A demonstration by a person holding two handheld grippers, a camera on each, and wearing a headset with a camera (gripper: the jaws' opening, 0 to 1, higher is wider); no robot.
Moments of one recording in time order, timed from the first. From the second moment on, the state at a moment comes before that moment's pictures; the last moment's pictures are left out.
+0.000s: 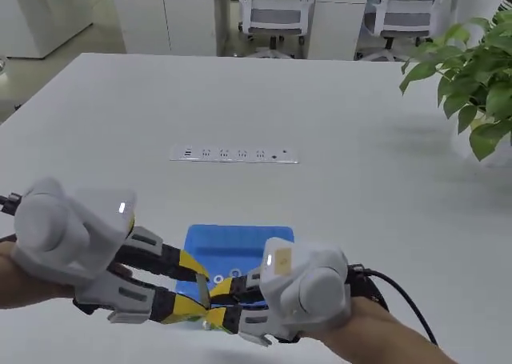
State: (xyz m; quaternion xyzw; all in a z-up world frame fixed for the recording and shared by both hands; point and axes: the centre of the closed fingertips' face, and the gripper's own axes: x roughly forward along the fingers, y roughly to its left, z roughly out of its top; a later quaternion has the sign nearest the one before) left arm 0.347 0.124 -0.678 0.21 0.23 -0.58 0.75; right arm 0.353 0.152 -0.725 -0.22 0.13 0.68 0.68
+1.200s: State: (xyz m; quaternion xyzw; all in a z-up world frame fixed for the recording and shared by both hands) left arm 0.351 0.149 -0.672 0.09 0.20 -0.47 0.85; right arm 0.410 0.152 -0.697 -0.23 0.09 0.69 0.68
